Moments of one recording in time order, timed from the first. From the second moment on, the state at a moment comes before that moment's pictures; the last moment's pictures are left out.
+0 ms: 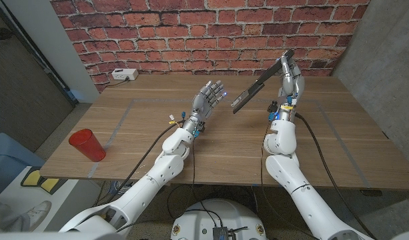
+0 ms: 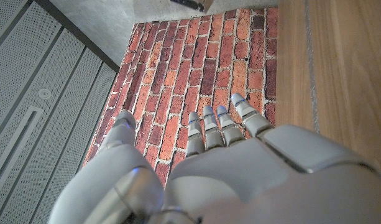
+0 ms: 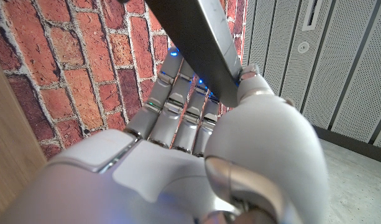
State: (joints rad) left arm 0.86 0.23 0.51 -1.31 -0.78 -0.43 -0.28; left_hand 0.30 -0.01 0.51 -0.17 0.18 0.25 0.01 0.19 0.18 0.24 0.00 0.22 0.21 0.17 -0.02 0.19 0.18 0.24 0.05 0.19 0.18; right arm -1.02 -0.15 -0.27 -1.59 0.40 0.75 -0.39; right_hand 1.05 0.12 0.21 -0.08 0.17 0.81 -0.07 0.23 0.43 0.85 -0.10 0.55 0.50 1.00 -0.11 0.34 0.90 0.68 -0.07 0.98 0.26
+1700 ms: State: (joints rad) left arm 0.85 0.19 0.55 -1.29 -0.73 -0.44 -0.25; left_hand 0.53 -0.03 0.51 -0.17 0.18 0.29 0.00 0.25 0.20 0.25 -0.04 0.25 0.24 0.17 -0.04 0.19 0.18 0.24 0.03 0.19 0.18; right arm -0.98 -0.06 -0.25 -1.50 0.34 0.85 -0.44; right_hand 1.04 0.12 0.21 -0.08 0.17 0.80 -0.08 0.21 0.44 0.84 -0.11 0.55 0.50 1.00 -0.11 0.32 0.92 0.65 -0.06 1.04 0.23
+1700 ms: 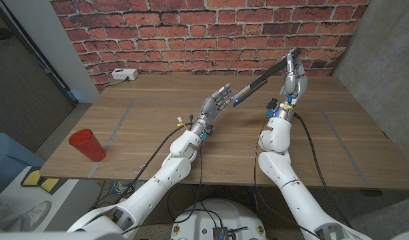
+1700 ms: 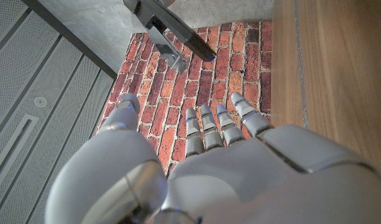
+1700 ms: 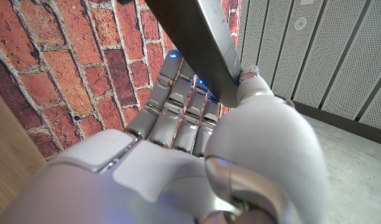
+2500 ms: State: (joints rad) left arm 0.82 0.19 0.58 -1.26 -0.72 -0.43 -0.28; left_hand 0.57 -0.06 0.49 -0.17 0.17 0.27 -0.01 0.24 0.20 0.20 -0.05 0.24 0.24 0.10 -0.04 0.18 0.18 0.18 0.03 0.18 0.18; right arm -0.97 -0.04 -0.24 -1.48 0.38 0.85 -0.44; right_hand 1.04 0.12 0.21 -0.08 0.17 0.80 -0.08 0.22 0.44 0.84 -0.11 0.55 0.51 1.00 -0.11 0.31 0.93 0.64 -0.06 1.08 0.22
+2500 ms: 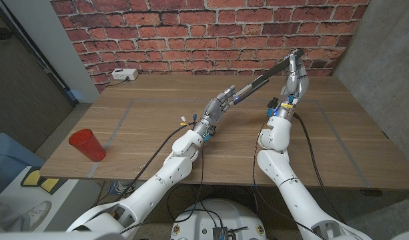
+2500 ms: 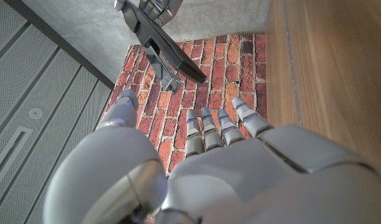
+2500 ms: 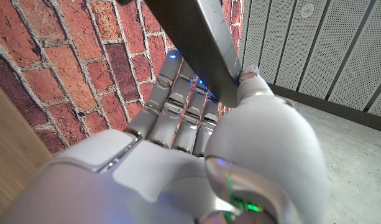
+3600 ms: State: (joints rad) left arm 0.77 0.15 0.60 -1.16 -0.69 -0.44 -0.34; left_hand 0.70 -0.01 0.50 -0.17 0.19 0.38 -0.05 0.26 0.21 0.24 -0.09 0.26 0.25 0.13 -0.04 0.19 0.18 0.22 0.02 0.20 0.18; right arm -0.96 -0.05 -0.25 -1.48 0.45 0.82 -0.42; right_hand 1.04 0.12 0.21 -0.08 0.17 0.80 -0.08 0.21 0.45 0.84 -0.11 0.55 0.50 1.01 -0.11 0.30 0.94 0.62 -0.06 1.11 0.21
